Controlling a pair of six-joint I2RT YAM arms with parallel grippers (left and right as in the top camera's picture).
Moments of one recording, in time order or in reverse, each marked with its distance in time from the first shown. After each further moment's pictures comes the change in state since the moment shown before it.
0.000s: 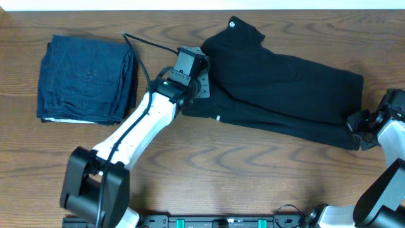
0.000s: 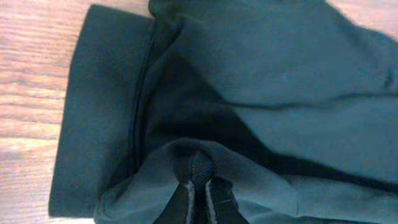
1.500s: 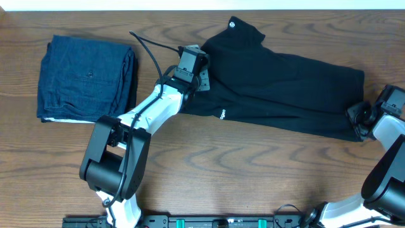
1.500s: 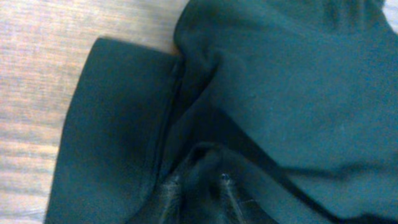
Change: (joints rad) left arm 0.039 0.206 0.000 0.263 -0.052 0.001; right arm 0.000 0.170 -0.008 0.350 -0.035 0.002
